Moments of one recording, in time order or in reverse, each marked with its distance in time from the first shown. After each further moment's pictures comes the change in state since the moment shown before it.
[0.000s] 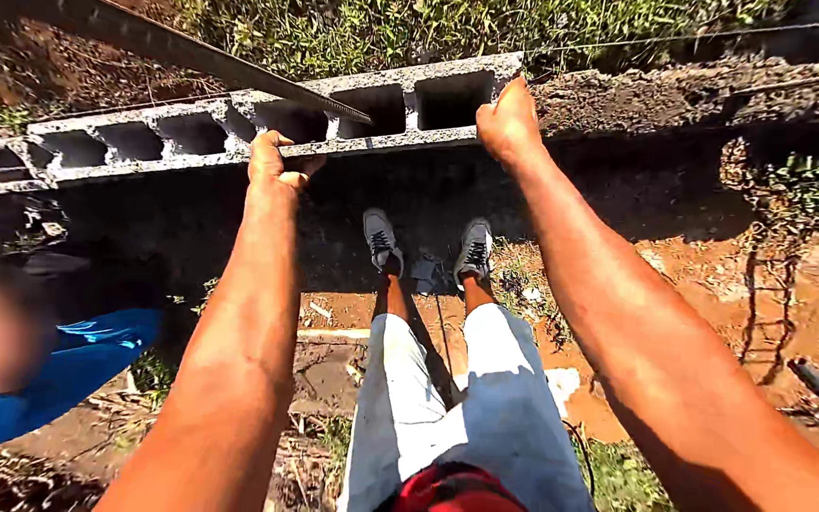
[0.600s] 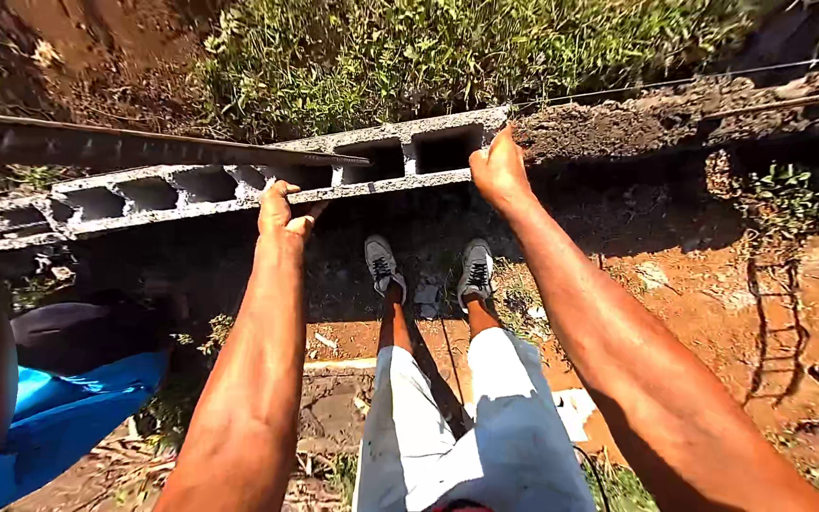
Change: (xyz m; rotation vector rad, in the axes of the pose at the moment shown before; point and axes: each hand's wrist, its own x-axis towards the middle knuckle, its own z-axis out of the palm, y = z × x) left_hand -0.006 -0.002 -0.002 -0.050 -0.060 0.012; right_hand -0.005 0.009 0.002 0.093 0.017 0.012
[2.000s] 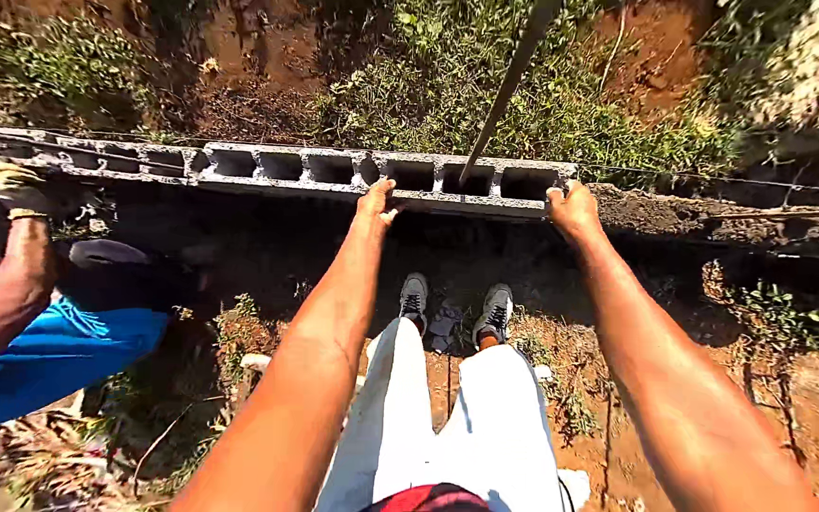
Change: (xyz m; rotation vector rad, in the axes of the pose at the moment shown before) left_hand -0.009 0.018 -0.031 0.000 -0.147 -0.039; right_hand -0.034 -0.010 -0.010 -0.225 0.070 -0.155
